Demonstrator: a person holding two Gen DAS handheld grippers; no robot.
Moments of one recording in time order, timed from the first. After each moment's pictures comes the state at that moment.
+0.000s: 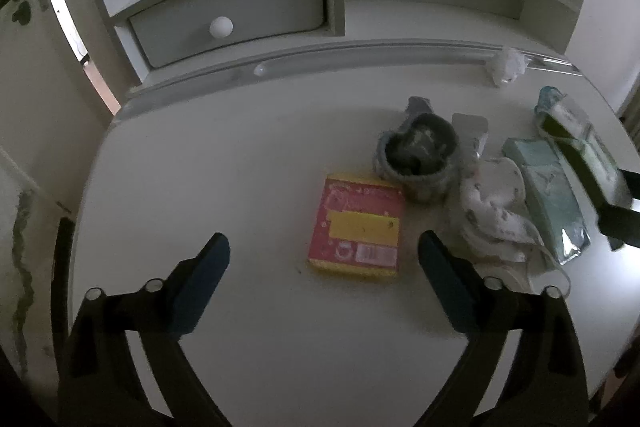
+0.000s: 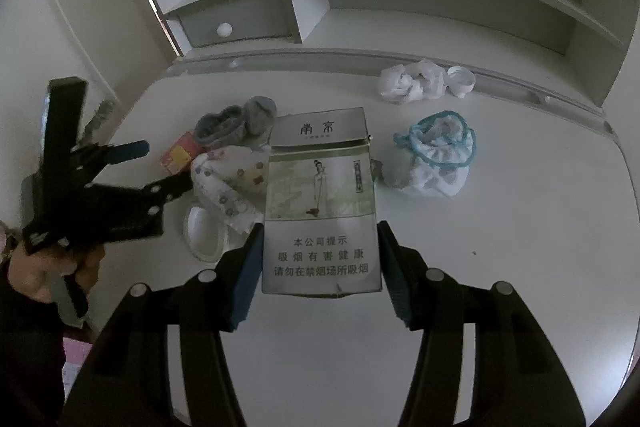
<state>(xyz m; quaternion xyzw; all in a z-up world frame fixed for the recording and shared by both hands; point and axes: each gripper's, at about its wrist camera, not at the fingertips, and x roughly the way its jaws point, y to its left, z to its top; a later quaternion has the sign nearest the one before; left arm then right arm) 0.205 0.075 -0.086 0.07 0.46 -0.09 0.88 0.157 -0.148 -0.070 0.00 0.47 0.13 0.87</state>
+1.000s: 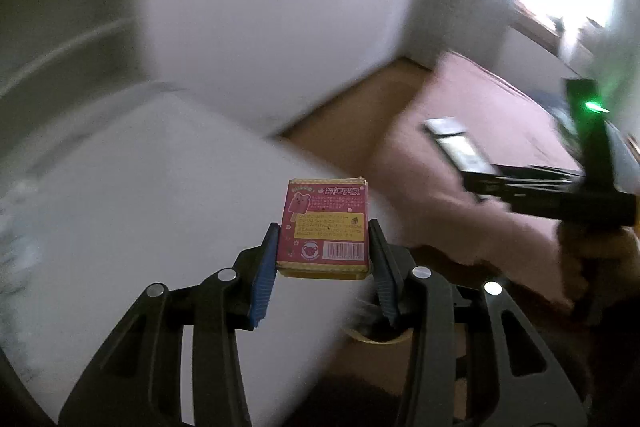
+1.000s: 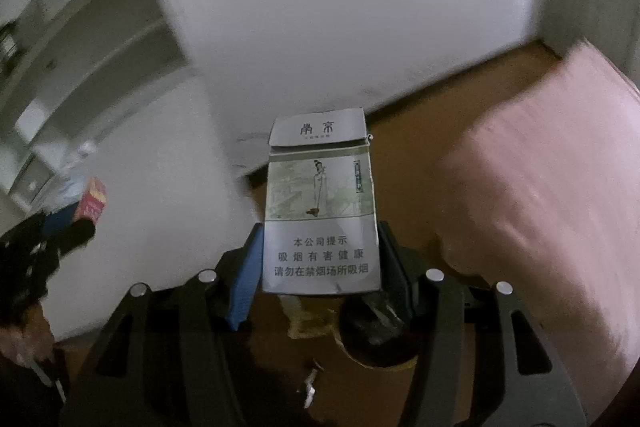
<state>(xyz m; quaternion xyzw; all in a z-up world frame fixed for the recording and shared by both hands) 0.009 -0.344 -0.026 0.14 0.36 -0.52 0.76 -0.133 -0.539 -0.058 0.20 0.40 -0.25 0.86</state>
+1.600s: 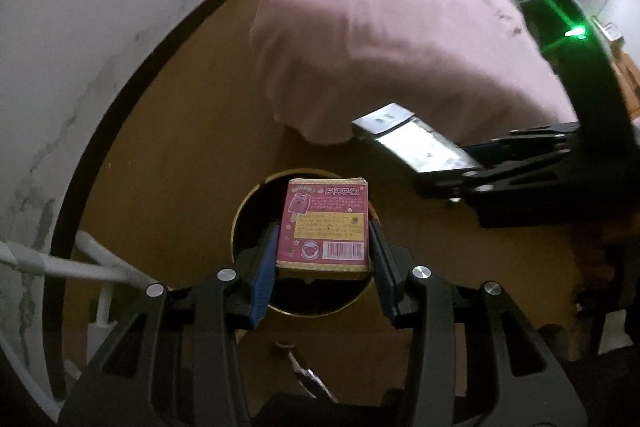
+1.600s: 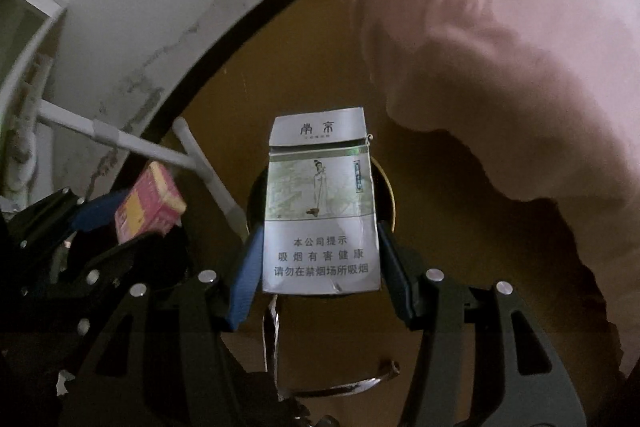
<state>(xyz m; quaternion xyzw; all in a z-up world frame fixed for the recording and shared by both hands) -0.065 -0.510 -0.230 0.29 0.46 -0.57 0.62 -0.203 -0.631 -0.261 0.34 0.53 -0.25 0.74</state>
